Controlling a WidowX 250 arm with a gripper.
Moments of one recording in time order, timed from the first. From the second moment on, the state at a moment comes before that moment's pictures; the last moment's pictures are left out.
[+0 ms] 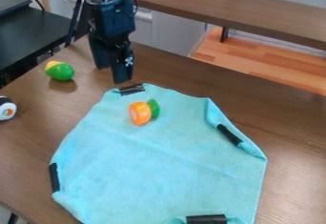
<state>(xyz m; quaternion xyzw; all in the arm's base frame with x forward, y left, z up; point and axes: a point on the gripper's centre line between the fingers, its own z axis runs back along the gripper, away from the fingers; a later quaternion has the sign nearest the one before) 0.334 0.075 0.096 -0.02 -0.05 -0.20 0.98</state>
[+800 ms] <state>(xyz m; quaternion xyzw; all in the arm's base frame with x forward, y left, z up) 0.349 0.059 0.048 0.01 -0.02 -0.21 0.98</state>
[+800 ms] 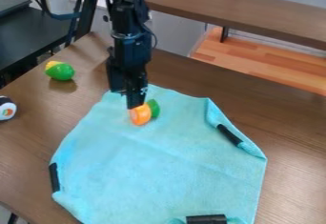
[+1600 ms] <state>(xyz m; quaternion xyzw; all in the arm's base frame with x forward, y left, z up) 0.372 0.047 0.010 0.05 -0.01 -0.21 0.98</state>
